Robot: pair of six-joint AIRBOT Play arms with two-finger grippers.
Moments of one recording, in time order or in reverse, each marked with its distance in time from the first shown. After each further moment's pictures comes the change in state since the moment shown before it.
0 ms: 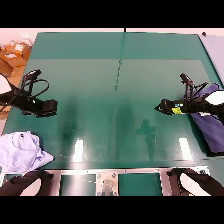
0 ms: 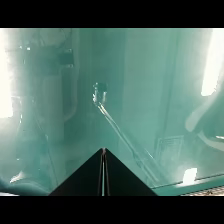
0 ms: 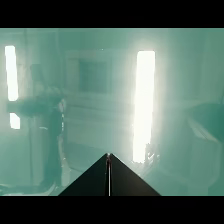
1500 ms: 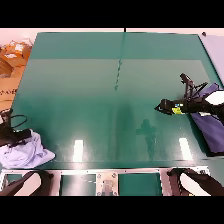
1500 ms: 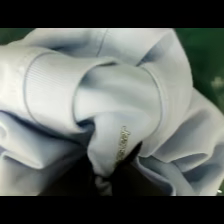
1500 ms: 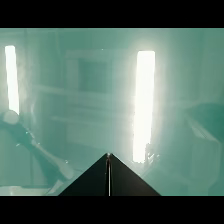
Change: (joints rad) left arm 0.487 -0.037 -0.398 0.386 0.219 0.025; right arm 0.000 0.000 0.000 0.000 0.000 0.000
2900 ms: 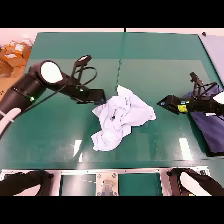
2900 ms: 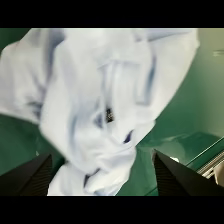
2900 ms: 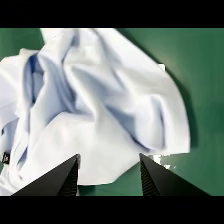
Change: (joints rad) left arm -0.859 -0.237 0.638 -0.600 -0.005 -0.029; right arm -0.127 -0.003 -0.002 0.058 -0.001 0.021
